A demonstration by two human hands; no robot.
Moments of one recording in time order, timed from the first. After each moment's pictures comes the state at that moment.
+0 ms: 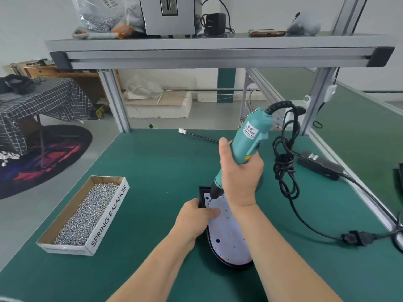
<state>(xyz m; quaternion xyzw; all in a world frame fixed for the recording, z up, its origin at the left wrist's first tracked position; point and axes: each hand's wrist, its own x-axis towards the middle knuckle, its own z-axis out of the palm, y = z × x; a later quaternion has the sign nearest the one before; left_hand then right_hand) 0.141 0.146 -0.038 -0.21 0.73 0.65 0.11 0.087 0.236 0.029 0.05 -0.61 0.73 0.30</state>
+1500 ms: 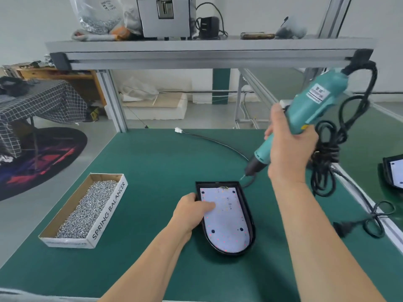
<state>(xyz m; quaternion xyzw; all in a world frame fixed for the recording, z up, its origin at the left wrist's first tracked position) 0.144 0.145 -0.045 -0.21 0.74 0.64 0.09 0.089 0.312 0.085 0.01 -0.55 0.76 0.34</state>
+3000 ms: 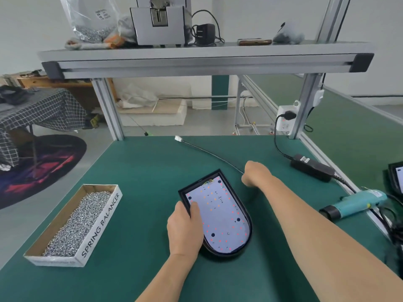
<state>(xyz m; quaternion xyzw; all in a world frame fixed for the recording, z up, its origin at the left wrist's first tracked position) 0.140 0.159 -0.069 -0.24 0.79 0.53 -0.18 -0.041 0.327 -0.031 -0.01 -0.99 0.11 -0.09</state>
